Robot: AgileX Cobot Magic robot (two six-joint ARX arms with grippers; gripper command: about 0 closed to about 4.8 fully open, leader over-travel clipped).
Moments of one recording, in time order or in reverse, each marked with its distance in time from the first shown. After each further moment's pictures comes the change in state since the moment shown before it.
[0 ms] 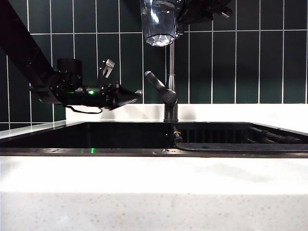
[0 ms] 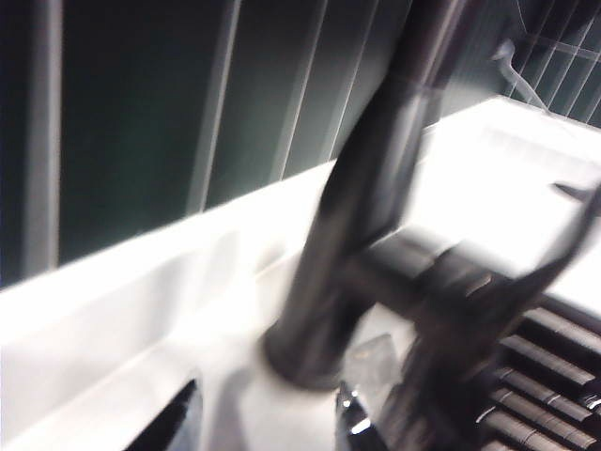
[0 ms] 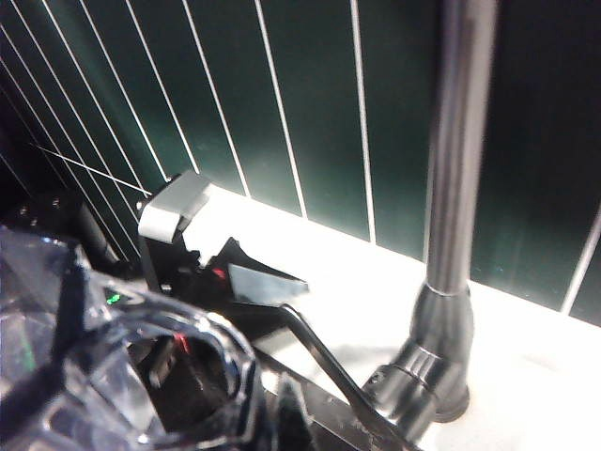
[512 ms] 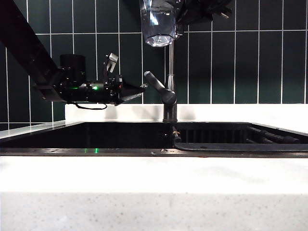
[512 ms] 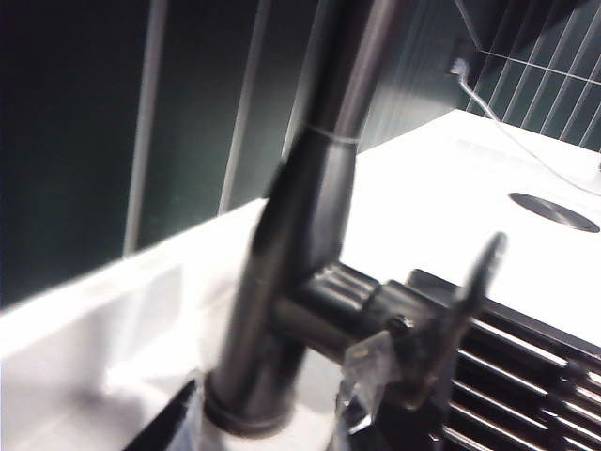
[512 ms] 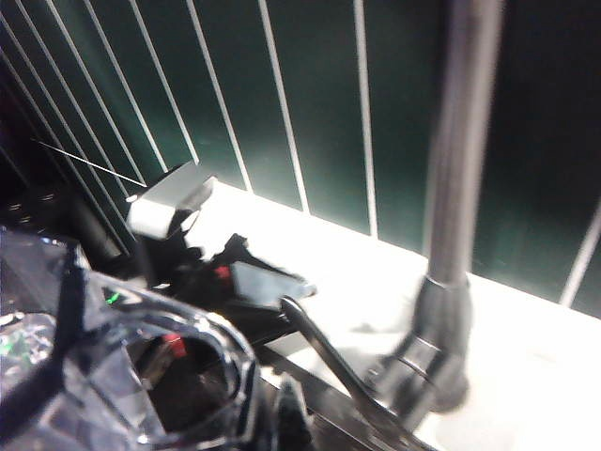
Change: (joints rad) left arm -0.013 -0.016 -0.016 0.050 0.027 -0.043; right arm 0.000 0.000 0.000 -0.010 -0.003 -0.001
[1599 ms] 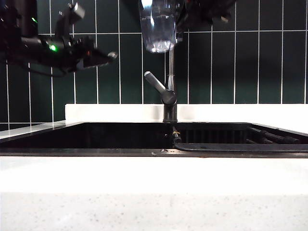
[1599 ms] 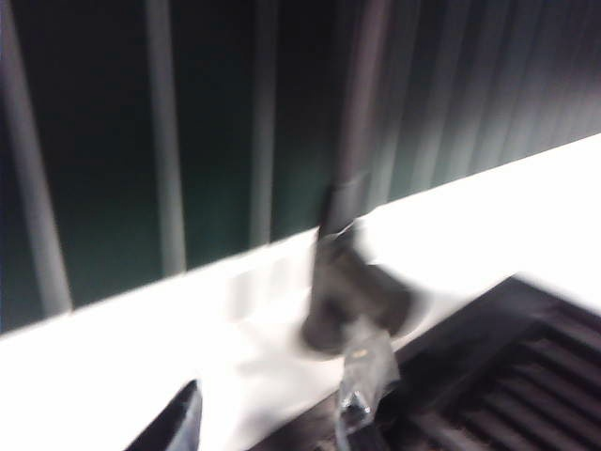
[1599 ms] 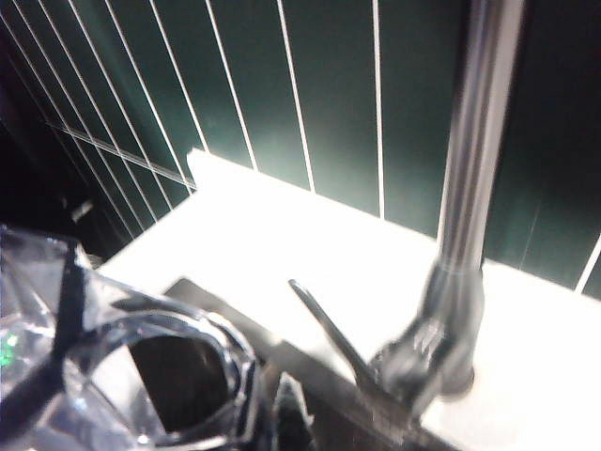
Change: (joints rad) left arm 0.006 -0.706 -0.880 0.153 -0.404 0.238; right arm -0.001 -0.003 -0.035 0.003 -0.025 -0.033
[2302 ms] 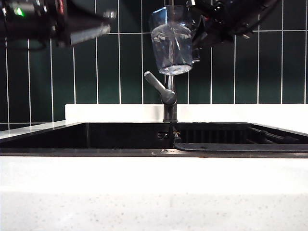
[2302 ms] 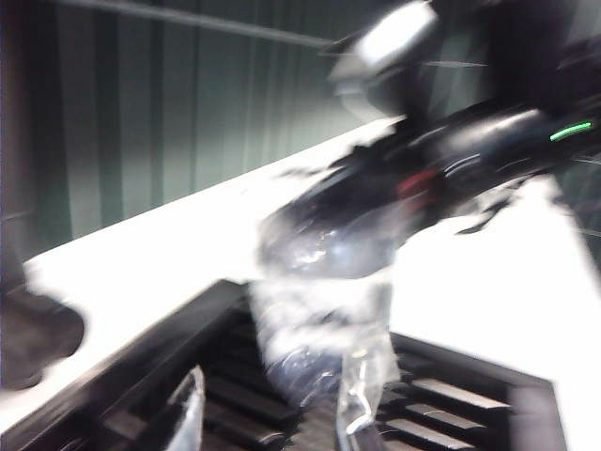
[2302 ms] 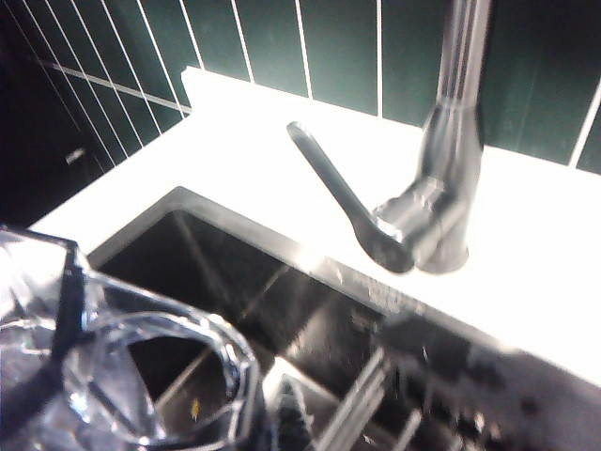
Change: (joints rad) left arm -0.011 -0.281 -0.227 0.043 0.436 -0.155; right arm -0.006 -0.211 -0.430 0.191 0.012 -0.019
